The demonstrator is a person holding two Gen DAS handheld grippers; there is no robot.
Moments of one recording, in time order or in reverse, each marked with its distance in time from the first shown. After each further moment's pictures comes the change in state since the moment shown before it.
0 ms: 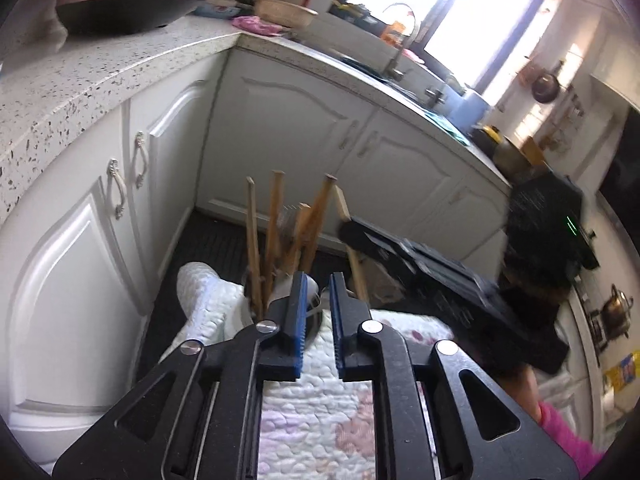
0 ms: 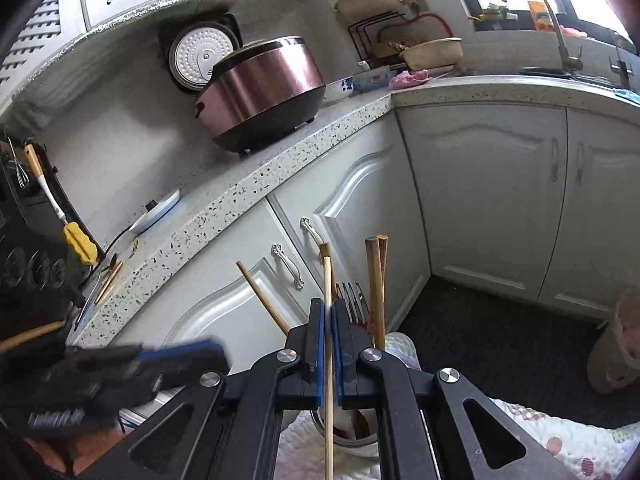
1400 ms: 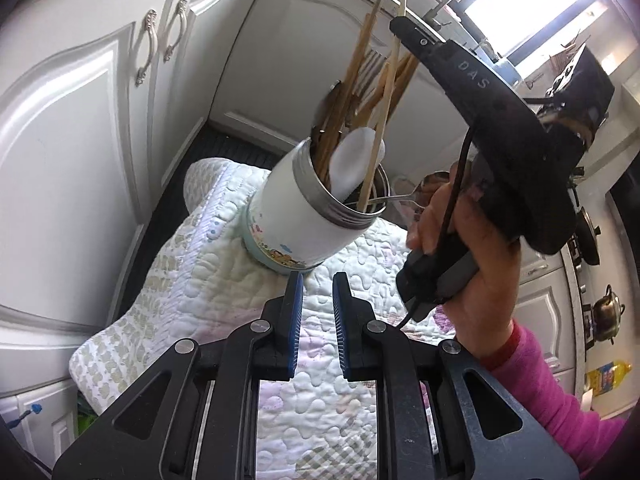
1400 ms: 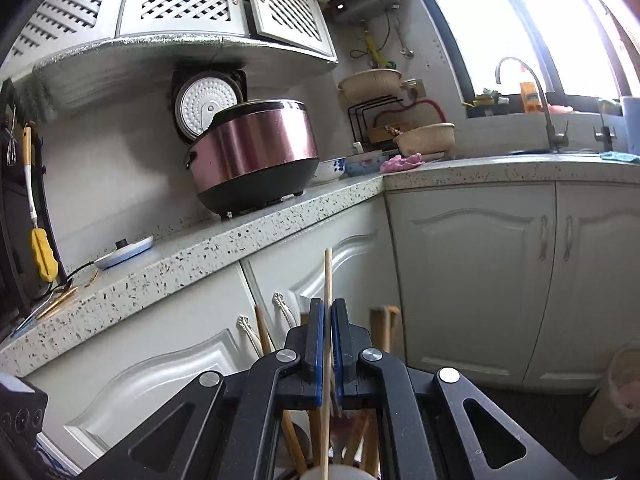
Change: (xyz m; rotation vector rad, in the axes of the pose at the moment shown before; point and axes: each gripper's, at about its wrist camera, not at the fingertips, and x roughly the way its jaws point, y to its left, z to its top) left arm 0.034 0.049 -0.081 -0.157 0.218 -0.003; right arm 0.042 0.001 -0.014 -0.109 -0.357 -0.102
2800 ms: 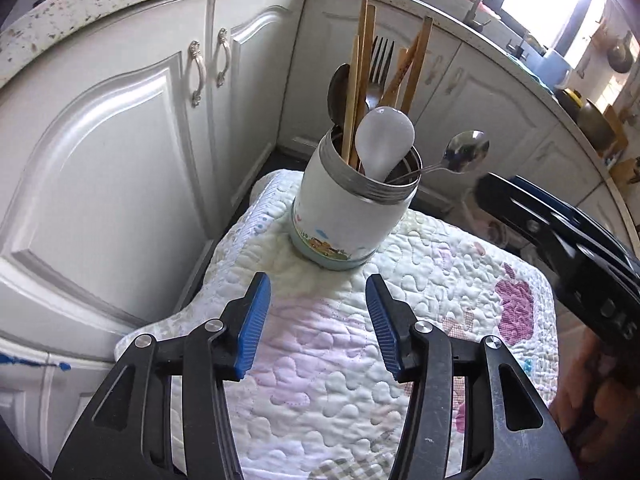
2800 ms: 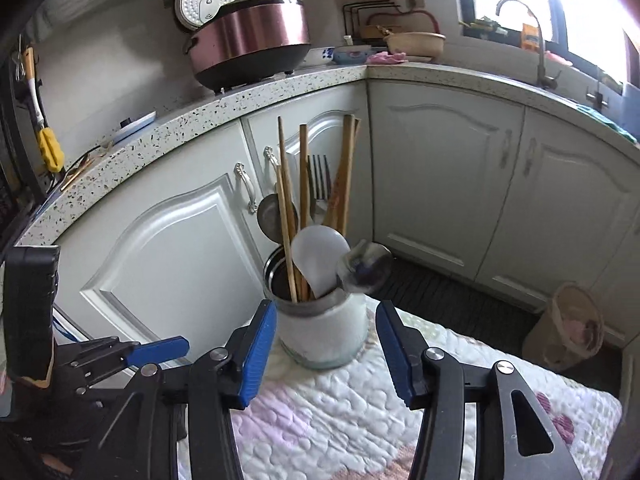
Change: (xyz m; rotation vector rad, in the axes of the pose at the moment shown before) left arm 0.006 -0.037 -0.044 0.019 -0.127 0.345; right arm -0.107 0.005 -0.046 -0.080 0.449 -0.110
